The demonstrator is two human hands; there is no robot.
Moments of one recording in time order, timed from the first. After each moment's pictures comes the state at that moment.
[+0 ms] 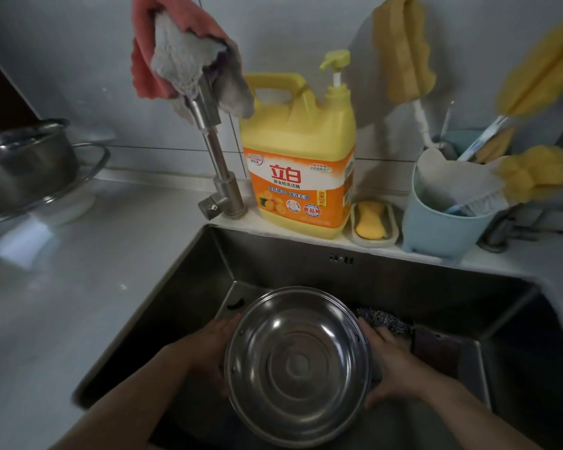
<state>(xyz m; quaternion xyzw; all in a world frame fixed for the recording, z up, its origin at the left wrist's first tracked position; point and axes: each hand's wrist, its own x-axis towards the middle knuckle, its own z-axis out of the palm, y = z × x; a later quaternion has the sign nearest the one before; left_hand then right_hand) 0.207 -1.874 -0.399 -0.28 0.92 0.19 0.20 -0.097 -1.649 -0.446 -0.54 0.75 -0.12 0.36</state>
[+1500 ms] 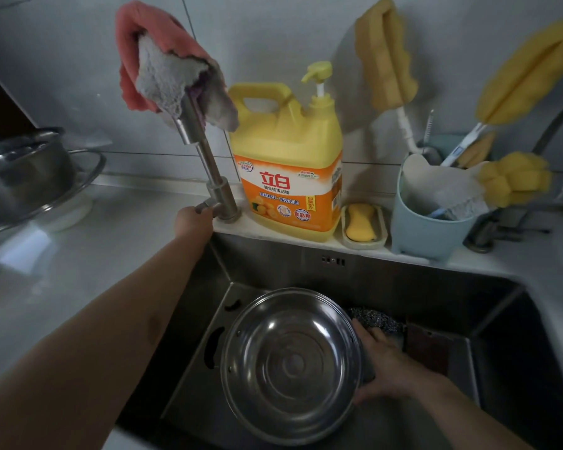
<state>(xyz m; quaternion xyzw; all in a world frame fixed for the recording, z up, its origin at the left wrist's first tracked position) 0.106 -1.955 -0.262 -0.63 0.64 0.34 -0.28 -0.094 -1.645 -0.421 -0.53 0.74 -0.11 0.40</state>
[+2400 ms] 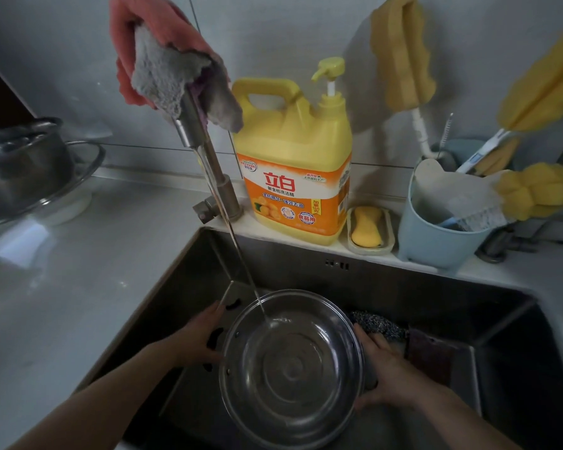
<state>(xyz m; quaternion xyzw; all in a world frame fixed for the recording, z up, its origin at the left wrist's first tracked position) 0.207 -1.887 -0.388 -0.43 0.84 0.27 0.18 -0.099 -1.646 -0.429 -0.53 0.74 -0.12 0.40</state>
